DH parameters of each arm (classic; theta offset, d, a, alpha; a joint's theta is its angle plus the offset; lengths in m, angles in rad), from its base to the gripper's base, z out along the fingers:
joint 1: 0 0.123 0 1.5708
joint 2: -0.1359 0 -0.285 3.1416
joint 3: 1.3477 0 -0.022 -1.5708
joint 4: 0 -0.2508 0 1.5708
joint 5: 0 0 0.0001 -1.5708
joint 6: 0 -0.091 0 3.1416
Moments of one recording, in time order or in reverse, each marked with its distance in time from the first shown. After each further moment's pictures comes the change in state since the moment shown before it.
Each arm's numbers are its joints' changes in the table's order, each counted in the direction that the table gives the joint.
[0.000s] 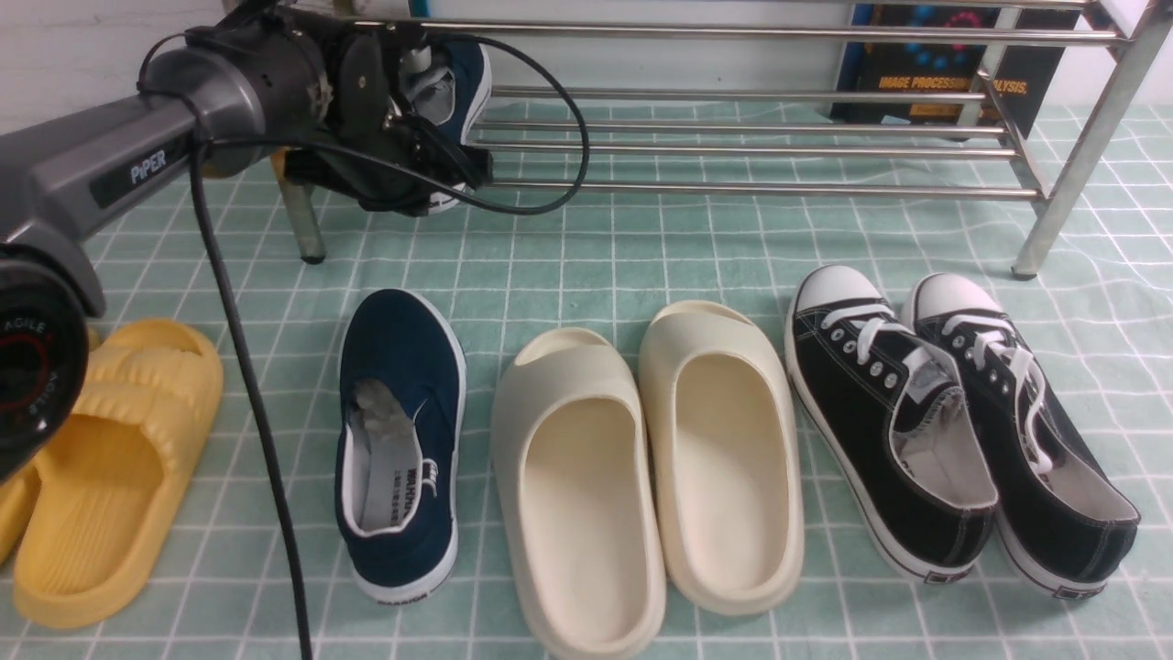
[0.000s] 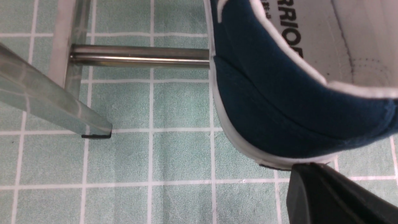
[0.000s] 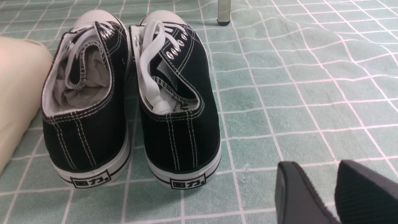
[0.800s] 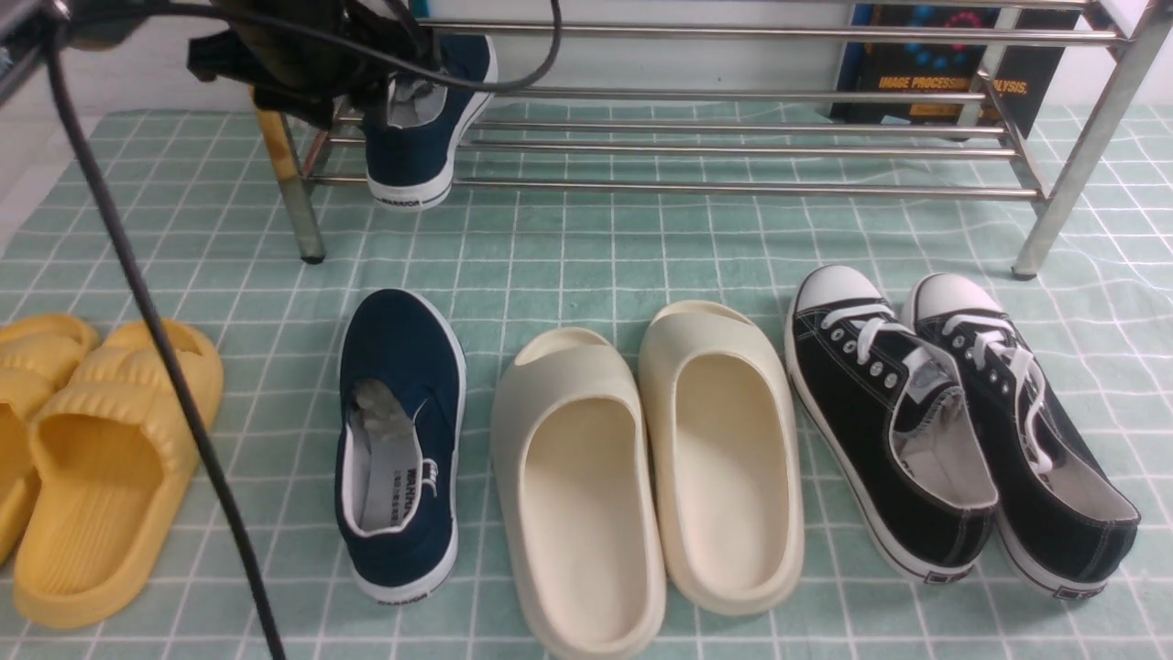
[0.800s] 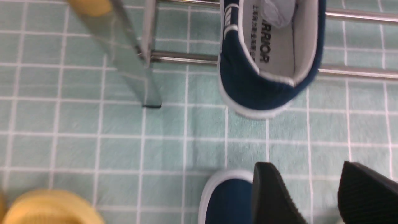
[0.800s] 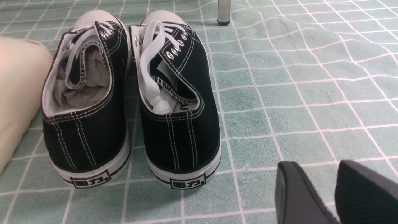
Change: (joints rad) right arm 0.000 0.000 0.000 0.000 0.000 0.000; left arm 0.019 0.192 -0.184 0.022 0.420 -0.036
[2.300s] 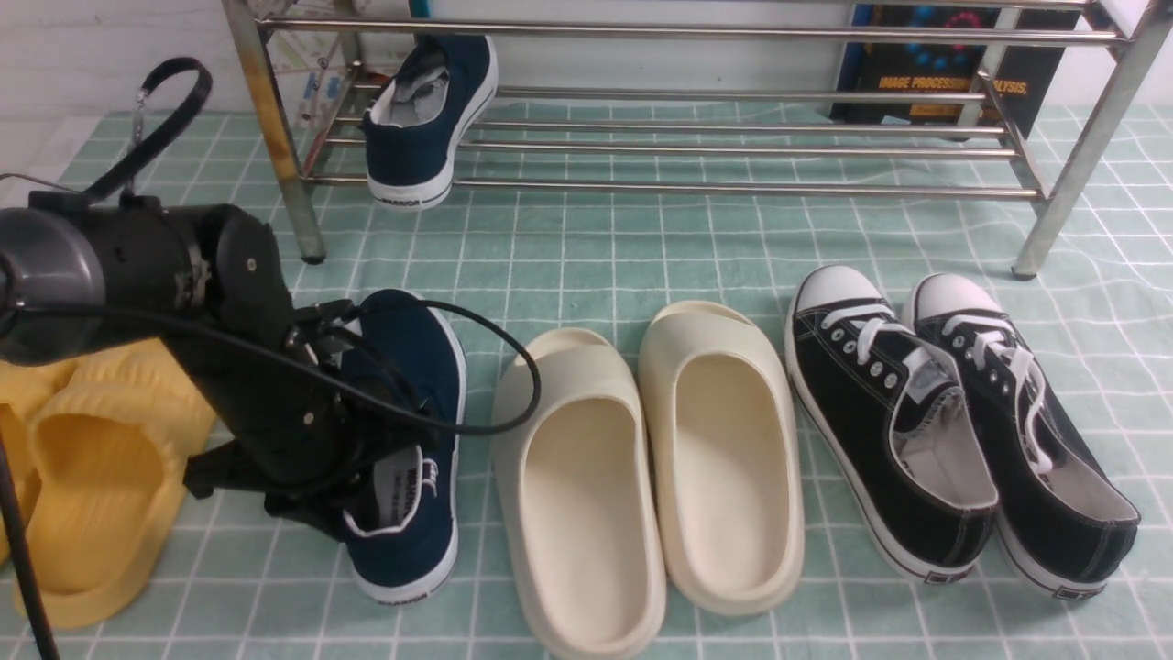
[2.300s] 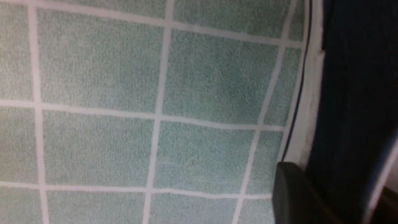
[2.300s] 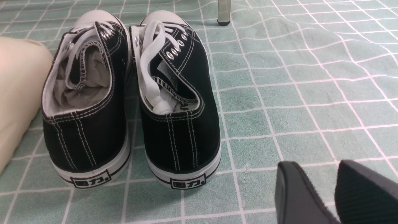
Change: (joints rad) right arm 0.000 0.000 0.000 0.000 0.000 0.000; left arm 0.000 0.188 0.911 0.275 -0.198 0.009
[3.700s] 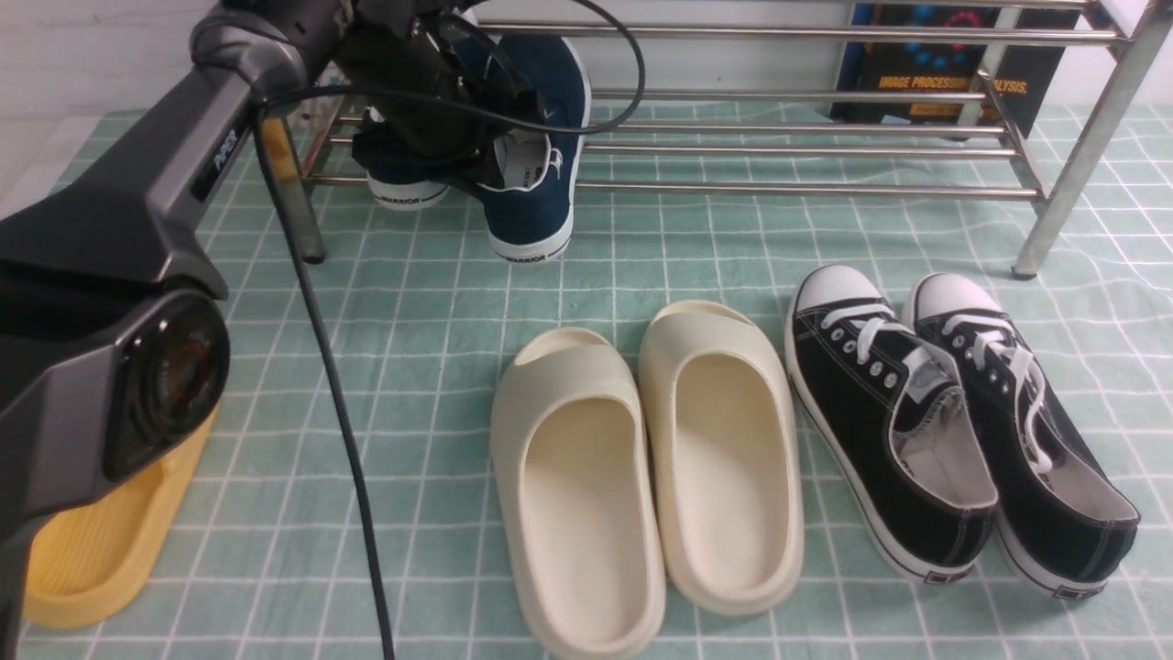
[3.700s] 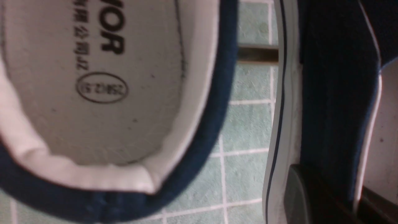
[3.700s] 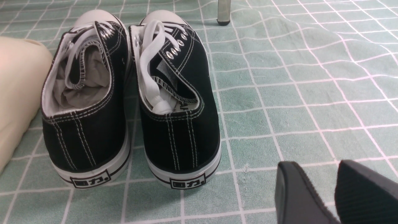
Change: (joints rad) right arm 0.000 0.000 0.000 0.000 0.000 0.000; left arm 0.001 -0.673 -1.384 0.068 0.317 -0.081
